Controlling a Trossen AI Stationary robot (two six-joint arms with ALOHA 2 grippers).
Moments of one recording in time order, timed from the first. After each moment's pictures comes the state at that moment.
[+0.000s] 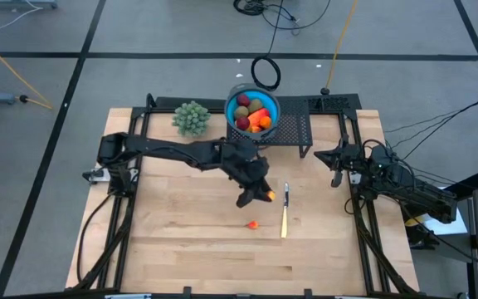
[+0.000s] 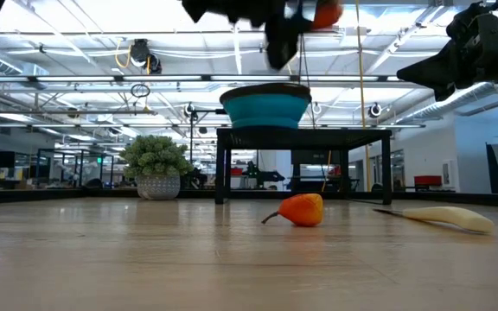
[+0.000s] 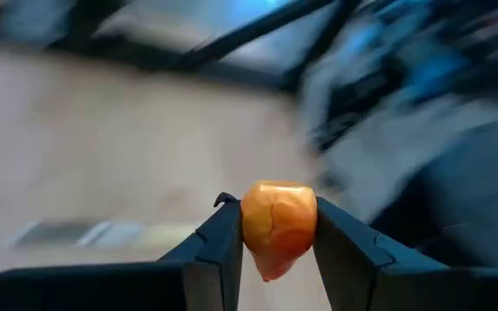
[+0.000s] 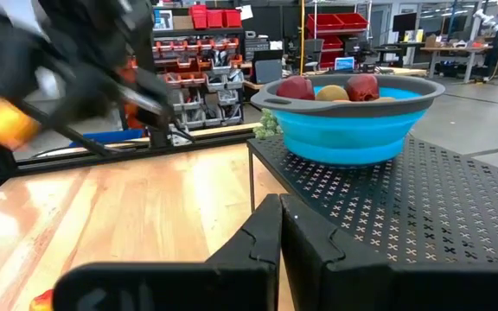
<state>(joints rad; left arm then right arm) 0.03 1.85 1.50 -0.16 0.52 -0.20 -0.38 0.00 0.19 -0.18 -0.11 0.06</state>
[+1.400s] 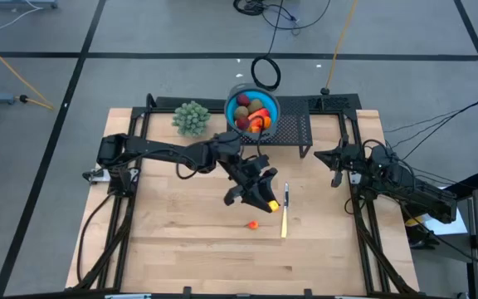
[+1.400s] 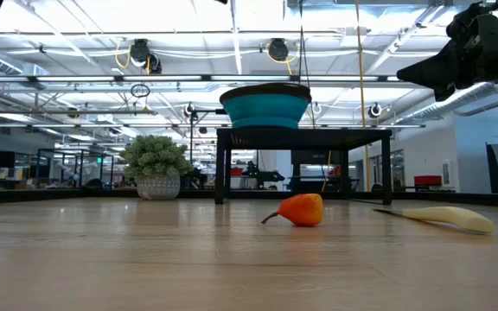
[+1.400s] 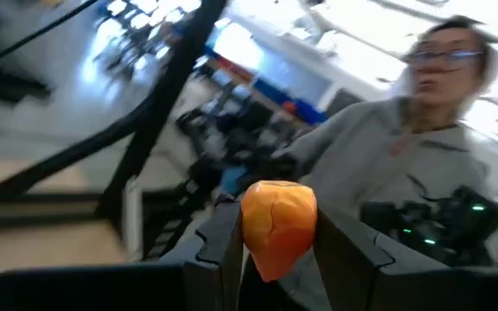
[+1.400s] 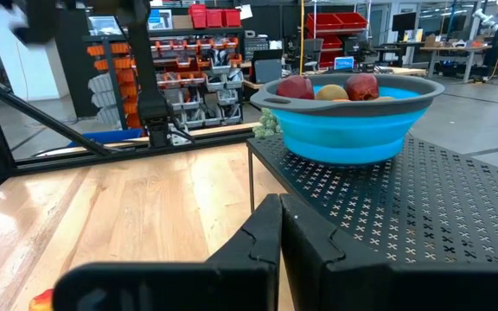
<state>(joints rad) 0.00 1.85 1.50 0.47 0.90 -0.59 -0.38 0.00 0.19 -0.18 -0.11 0.06</state>
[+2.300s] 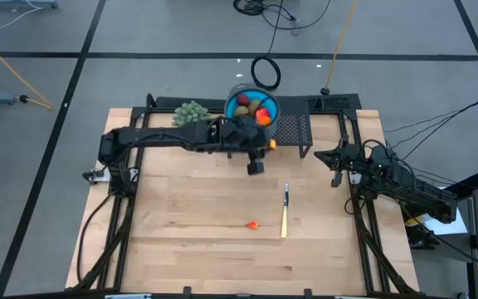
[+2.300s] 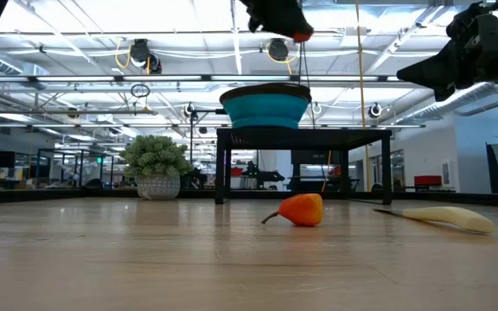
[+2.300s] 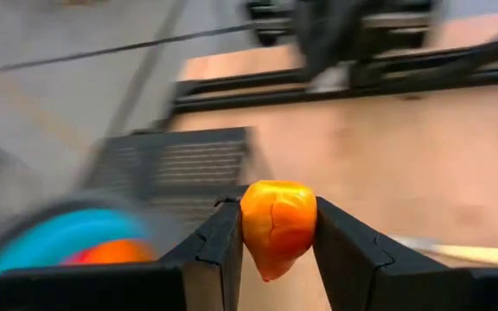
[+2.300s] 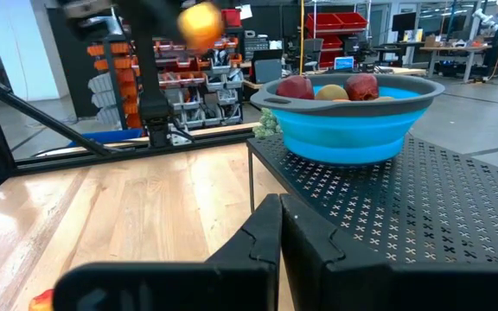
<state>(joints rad) 0.08 1.85 1.81 -0.50 -0.15 0.19 -0.38 0.00 0.19 -0.18 -0.11 0.06</state>
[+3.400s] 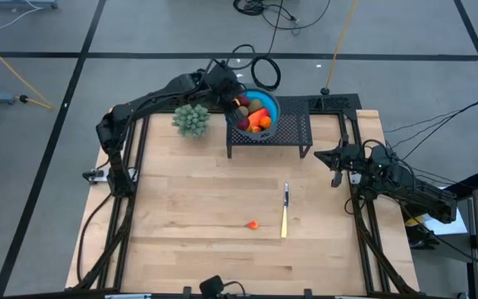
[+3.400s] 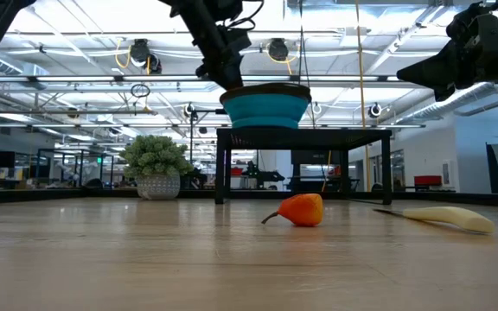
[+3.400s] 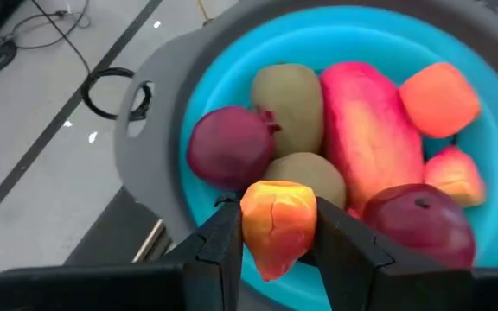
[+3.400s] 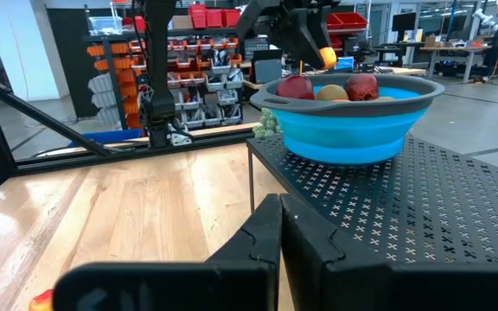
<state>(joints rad) 0.50 1.85 1.88 -0.87 -0.07 0.05 -0.38 0.00 0.19 -0.18 -0.11 0.06</state>
